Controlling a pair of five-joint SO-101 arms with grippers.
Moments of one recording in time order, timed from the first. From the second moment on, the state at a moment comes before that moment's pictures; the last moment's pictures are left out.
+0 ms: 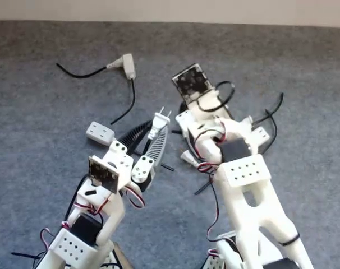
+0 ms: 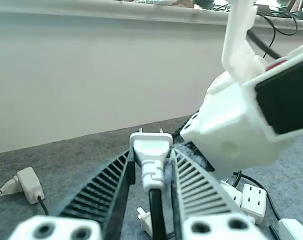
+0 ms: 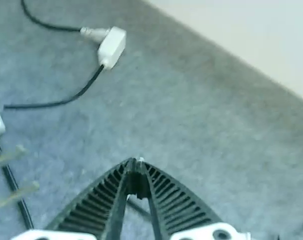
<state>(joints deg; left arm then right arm) 25.5 -96.1 96.4 4.8 3.8 -19.6 -34.0 40.9 33.7 21.8</state>
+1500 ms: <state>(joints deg) -2.2 -25.4 38.0 49.2 51.5 -9.3 -64.3 92.4 37.1 14.5</state>
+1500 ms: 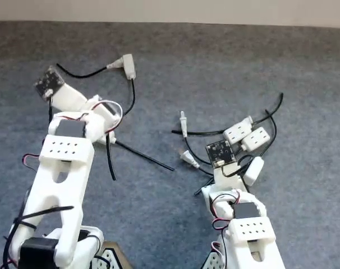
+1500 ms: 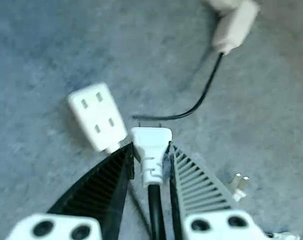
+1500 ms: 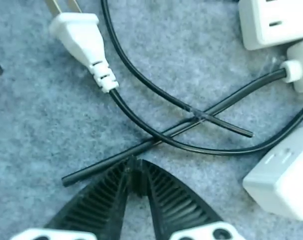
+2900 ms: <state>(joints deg) -8.5 11.8 -3.6 83.3 77.9 -9.4 -64.3 93.1 34.9 14.5</state>
